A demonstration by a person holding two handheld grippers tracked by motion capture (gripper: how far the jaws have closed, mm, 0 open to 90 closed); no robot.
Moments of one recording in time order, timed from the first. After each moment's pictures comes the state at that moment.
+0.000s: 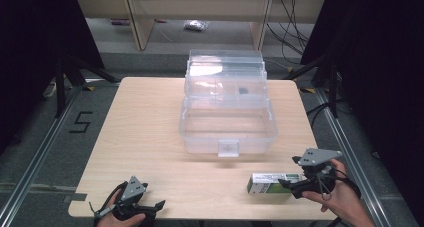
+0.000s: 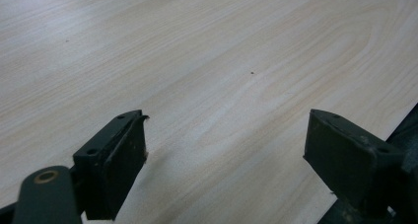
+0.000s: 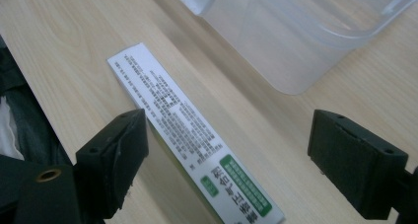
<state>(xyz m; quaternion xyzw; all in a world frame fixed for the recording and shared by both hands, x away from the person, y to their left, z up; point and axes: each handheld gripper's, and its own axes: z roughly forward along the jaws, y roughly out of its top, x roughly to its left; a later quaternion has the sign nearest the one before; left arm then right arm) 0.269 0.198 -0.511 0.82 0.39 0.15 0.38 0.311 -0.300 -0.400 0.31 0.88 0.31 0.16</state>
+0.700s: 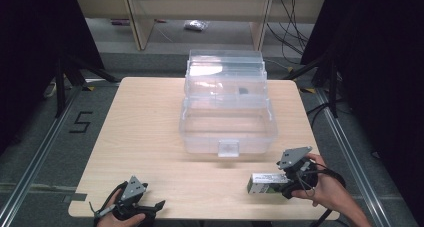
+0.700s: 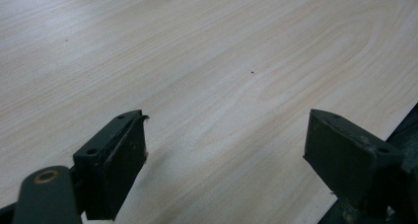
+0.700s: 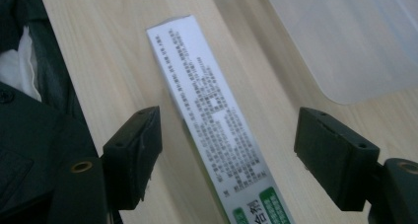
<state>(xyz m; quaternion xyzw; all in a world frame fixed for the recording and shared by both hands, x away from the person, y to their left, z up) 0.269 0.197 -0.512 0.82 0.40 0.15 0.38 0.327 -0.267 -0.407 0.20 0.94 0.23 0.12</state>
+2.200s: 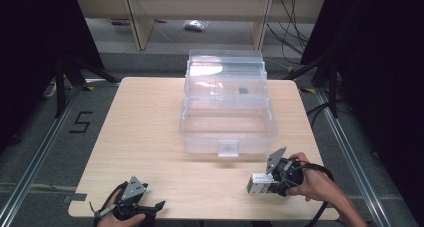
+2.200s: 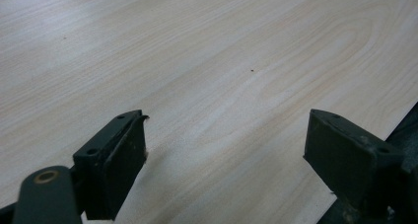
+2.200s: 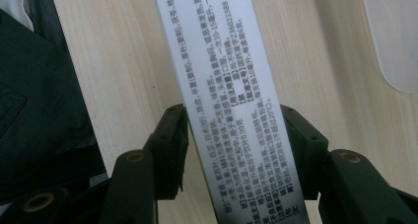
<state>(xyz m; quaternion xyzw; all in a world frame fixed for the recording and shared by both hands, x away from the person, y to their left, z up) 0.269 0.197 -0.512 0.82 0.39 0.14 0.38 0.346 -0.247 -0.431 0.16 0.98 0.11 0.04</state>
